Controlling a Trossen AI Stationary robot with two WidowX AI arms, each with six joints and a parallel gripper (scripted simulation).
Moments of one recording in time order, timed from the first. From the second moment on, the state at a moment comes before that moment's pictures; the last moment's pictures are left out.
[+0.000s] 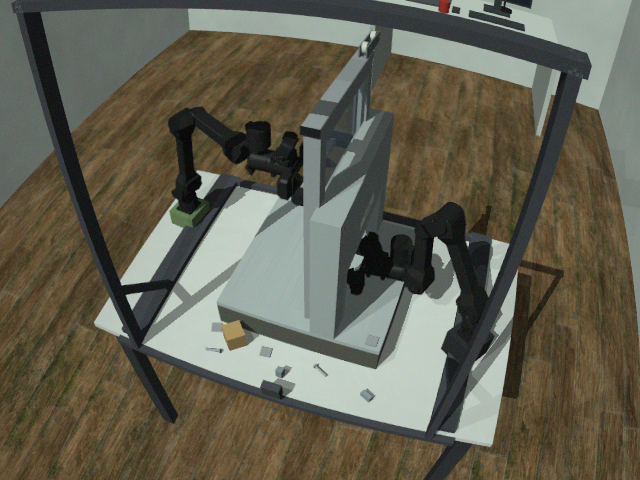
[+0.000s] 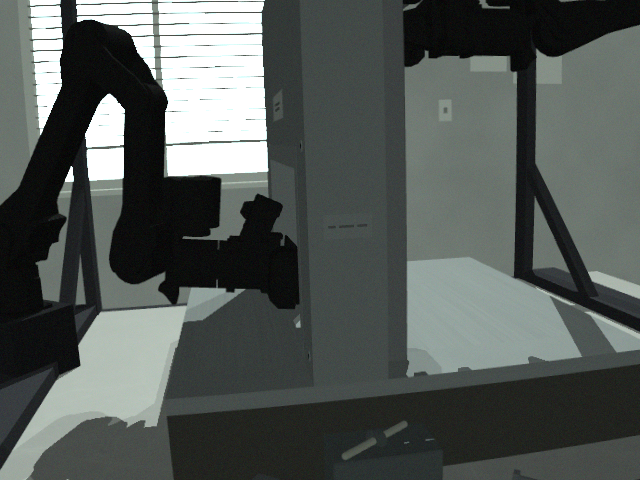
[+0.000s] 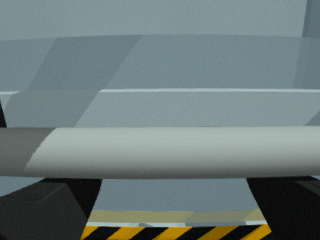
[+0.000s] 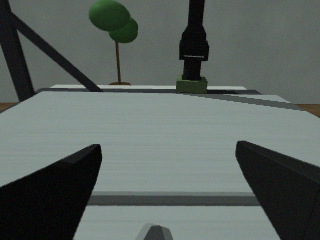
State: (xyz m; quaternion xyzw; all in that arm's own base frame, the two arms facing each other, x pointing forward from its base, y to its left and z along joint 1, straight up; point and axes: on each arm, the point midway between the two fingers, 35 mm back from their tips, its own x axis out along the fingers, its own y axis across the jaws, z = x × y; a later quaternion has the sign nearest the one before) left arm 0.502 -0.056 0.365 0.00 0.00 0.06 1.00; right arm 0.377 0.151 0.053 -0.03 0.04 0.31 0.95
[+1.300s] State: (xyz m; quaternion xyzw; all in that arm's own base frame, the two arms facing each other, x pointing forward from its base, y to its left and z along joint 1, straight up) left arm 0.502 -0.056 0.365 0.00 0.00 0.06 1.00; right arm 0.325 0.109 0.105 -0.03 0.06 0.31 0.95
